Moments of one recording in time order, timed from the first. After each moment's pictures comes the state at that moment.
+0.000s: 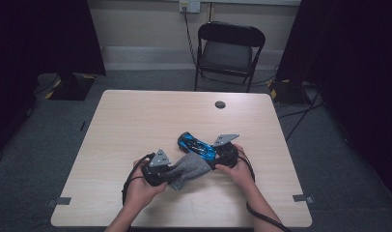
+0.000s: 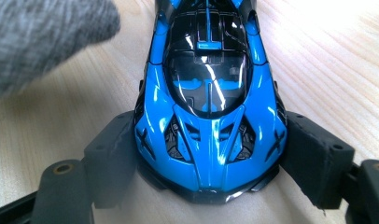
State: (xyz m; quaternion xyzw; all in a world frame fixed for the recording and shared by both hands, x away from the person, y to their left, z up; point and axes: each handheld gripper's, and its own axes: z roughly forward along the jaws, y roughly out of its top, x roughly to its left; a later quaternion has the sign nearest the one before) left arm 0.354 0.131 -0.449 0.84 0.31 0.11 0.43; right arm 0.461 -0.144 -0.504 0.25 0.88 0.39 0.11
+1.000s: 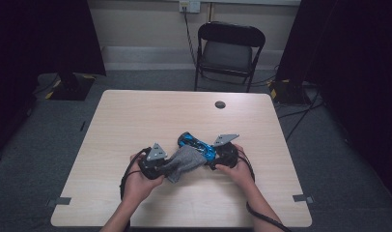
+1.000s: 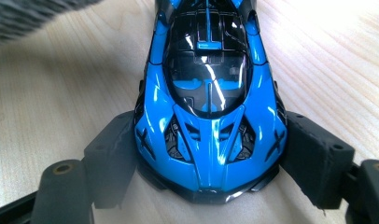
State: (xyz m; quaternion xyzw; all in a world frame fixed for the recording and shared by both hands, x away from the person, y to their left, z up) left arm 0.370 0.135 -0.445 0.84 0.33 0.14 0.42; right arm 0.461 -0.144 -0.504 0.25 0.88 0.39 0.11
